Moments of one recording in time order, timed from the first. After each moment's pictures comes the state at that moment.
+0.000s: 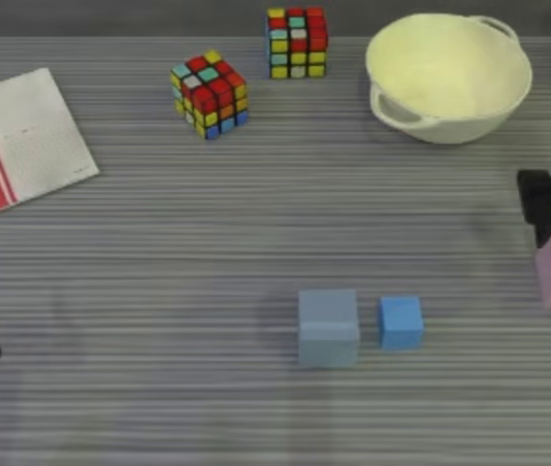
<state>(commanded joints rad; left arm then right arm) 0.02 0.00 0.00 0.00 0.00 0.00 0.08 1.96 1.41 -1.02 0.00 0.15</state>
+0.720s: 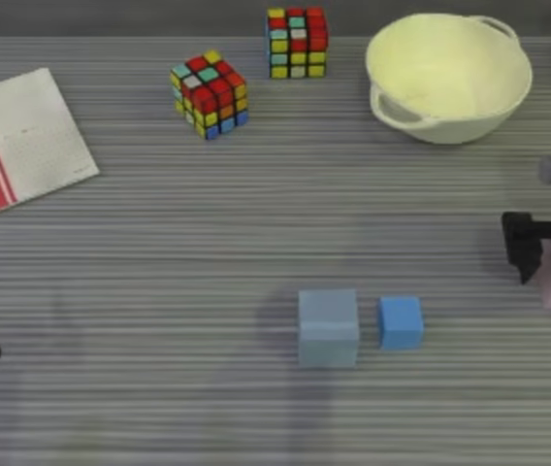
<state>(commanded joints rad) 0.02 0.00 0.00 0.00 0.00 0.00 0.08 2.04 1.27 -0.80 0.00 0.15</state>
